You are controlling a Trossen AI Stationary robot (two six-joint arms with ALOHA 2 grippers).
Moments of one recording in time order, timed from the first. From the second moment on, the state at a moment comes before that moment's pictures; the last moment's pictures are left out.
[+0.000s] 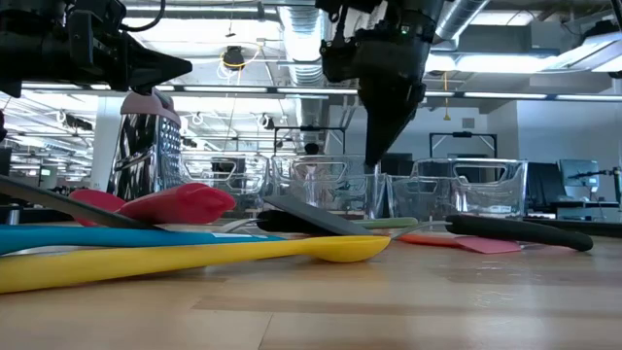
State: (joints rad) left arm -0.03 0.50 0.05 0.53 -0.22 0.21; right arm 0.15 1.88 1.44 -0.87 0.22 0.37
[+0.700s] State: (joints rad) left arm -0.03 0.50 0.05 0.53 -0.22 0.21; right arm 0.24 2.03 1.43 -0.93 0.29 0.60
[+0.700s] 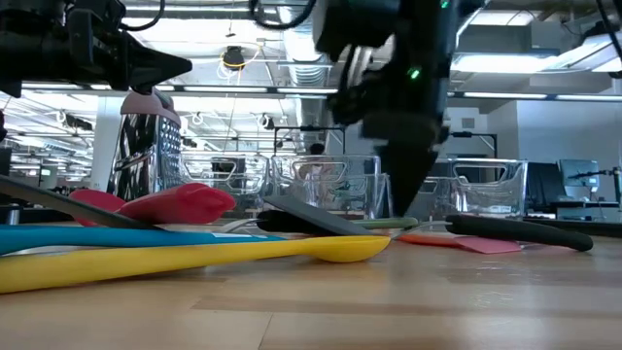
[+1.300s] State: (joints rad) left arm -0.03 0.52 0.05 0.55 -0.23 0.21; right arm 0.23 1.97 1.44 -0.92 0.27 0.36
